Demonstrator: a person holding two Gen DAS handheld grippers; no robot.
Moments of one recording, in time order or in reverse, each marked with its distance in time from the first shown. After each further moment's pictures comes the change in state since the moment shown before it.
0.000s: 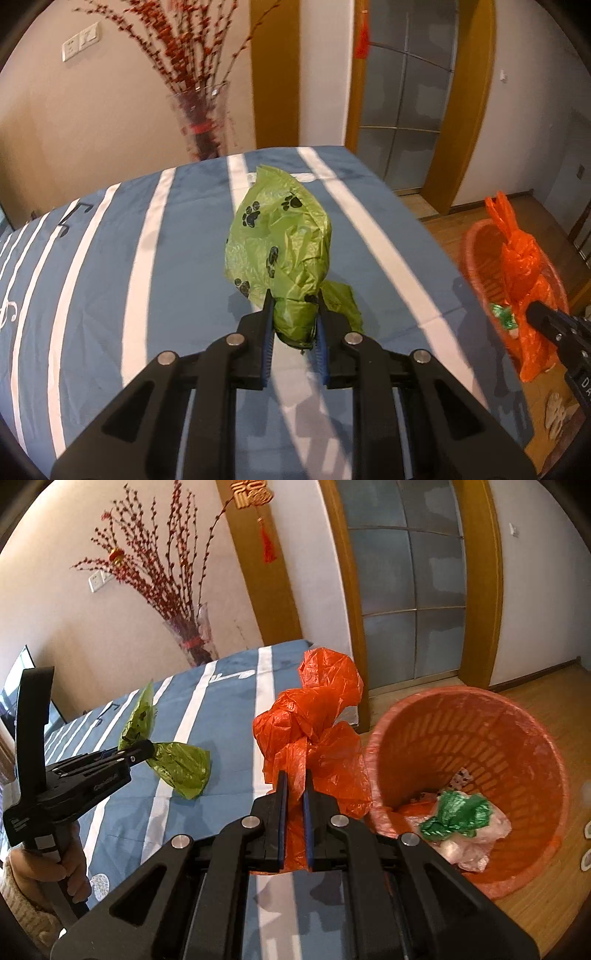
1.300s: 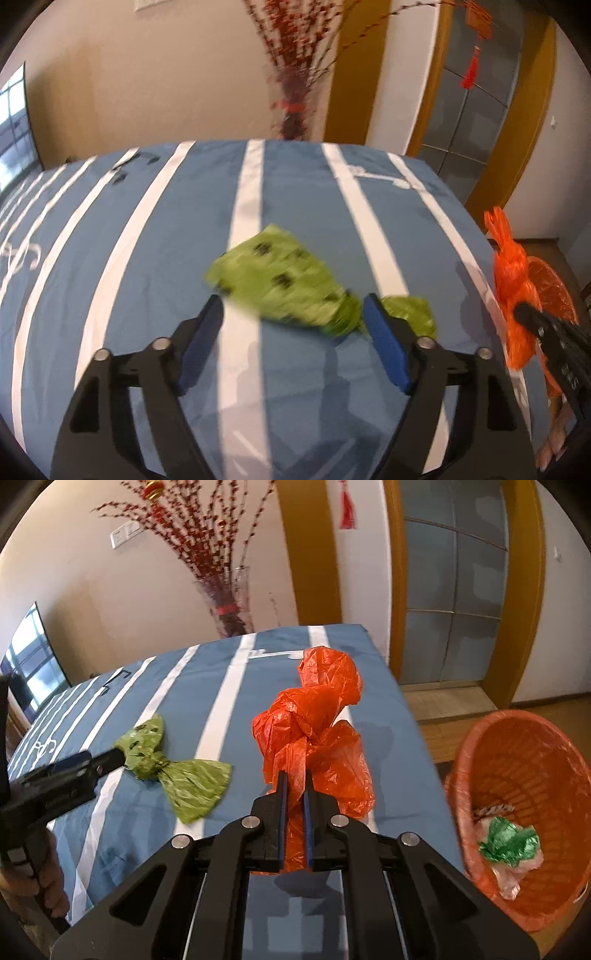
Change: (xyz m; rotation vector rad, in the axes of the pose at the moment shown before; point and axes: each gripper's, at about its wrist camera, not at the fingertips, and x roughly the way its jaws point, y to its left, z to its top) left arm 0.007 0.100 -0.021 -0.186 0.007 0.104; right arm 0.070 0.071 0.009 -0.122 0.098 0.034
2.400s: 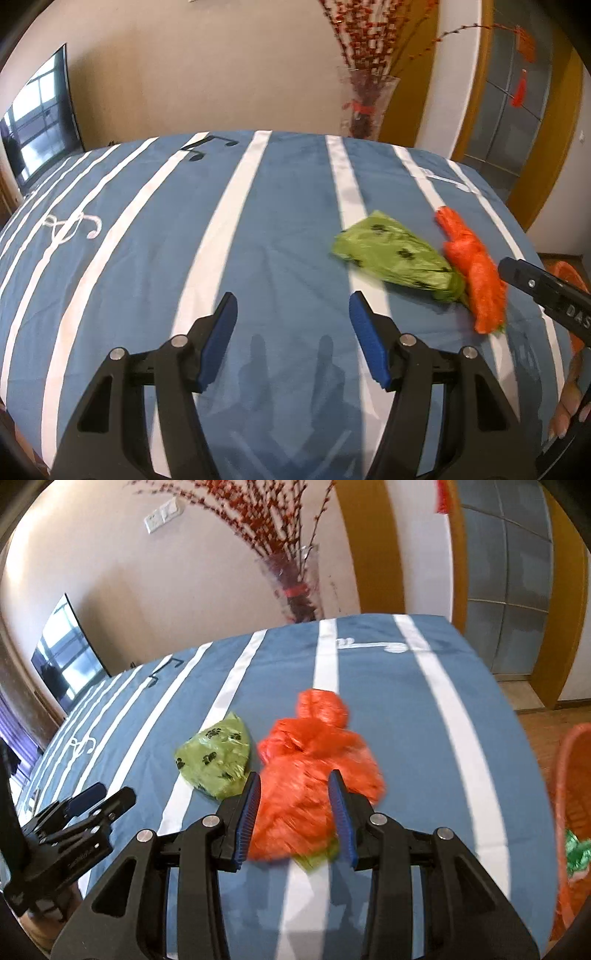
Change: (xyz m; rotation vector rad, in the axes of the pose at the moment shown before) left arm -0.024 0.097 -0.026 -0.096 0.003 0.122; right arm 0.052 0.094 0.019 -0.053 0.085 0.172
